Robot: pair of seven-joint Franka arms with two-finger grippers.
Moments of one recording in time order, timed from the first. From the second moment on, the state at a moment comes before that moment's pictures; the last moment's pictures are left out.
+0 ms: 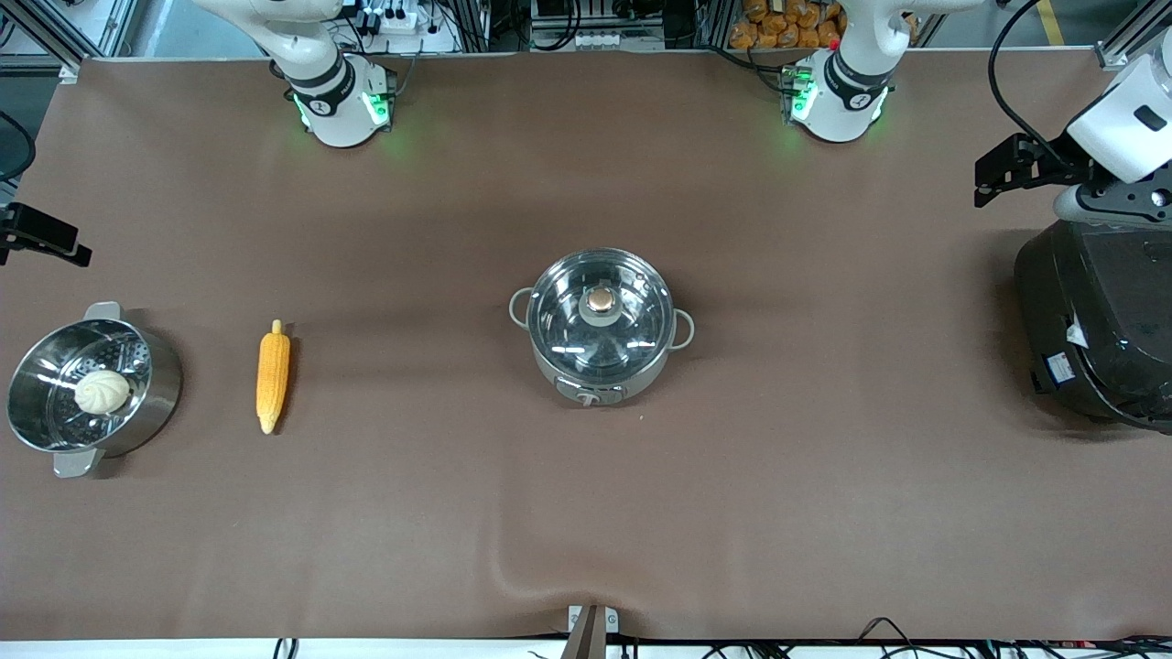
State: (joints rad) left arm -0.11 -0.04 -0.01 -1.55 0.03 1.44 0.04; right arm -0.10 0.11 -0.02 -1.40 0.01 1.44 -0.09
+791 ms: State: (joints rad) left arm -0.11 -0.04 -0.02 -1.54 0.03 1.44 0.04; right arm -0.10 0.11 -0.02 -1.44 0.01 1.48 -0.09
